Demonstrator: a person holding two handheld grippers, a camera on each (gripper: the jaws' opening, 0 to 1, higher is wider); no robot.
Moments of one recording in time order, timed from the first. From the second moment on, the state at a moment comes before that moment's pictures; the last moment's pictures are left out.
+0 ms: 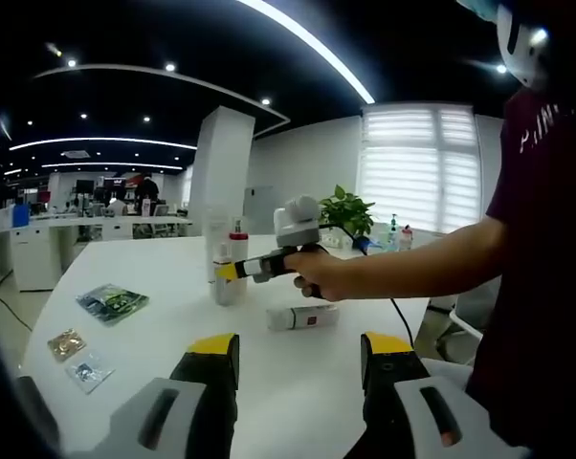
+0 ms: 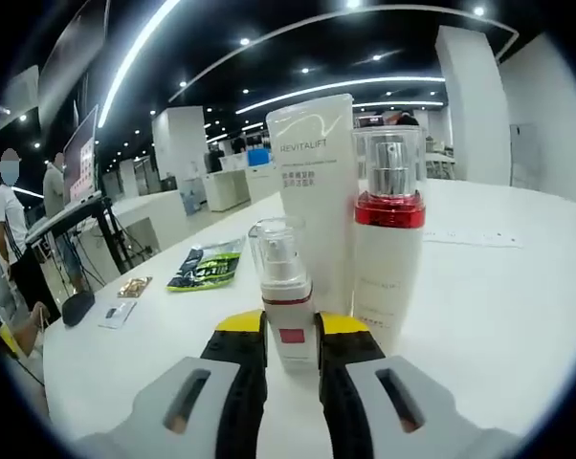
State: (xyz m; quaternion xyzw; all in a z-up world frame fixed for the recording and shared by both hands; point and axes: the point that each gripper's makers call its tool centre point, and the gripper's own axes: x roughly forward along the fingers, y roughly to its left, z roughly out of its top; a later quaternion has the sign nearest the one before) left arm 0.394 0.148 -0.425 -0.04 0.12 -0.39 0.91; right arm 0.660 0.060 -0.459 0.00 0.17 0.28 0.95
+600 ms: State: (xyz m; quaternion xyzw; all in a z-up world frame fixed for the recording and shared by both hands) left arm 0.394 0.142 -0.425 -0.04 0.12 -0.39 0.91; right arm 0.660 0.052 -0.456 -0.03 0.15 0.27 0.95
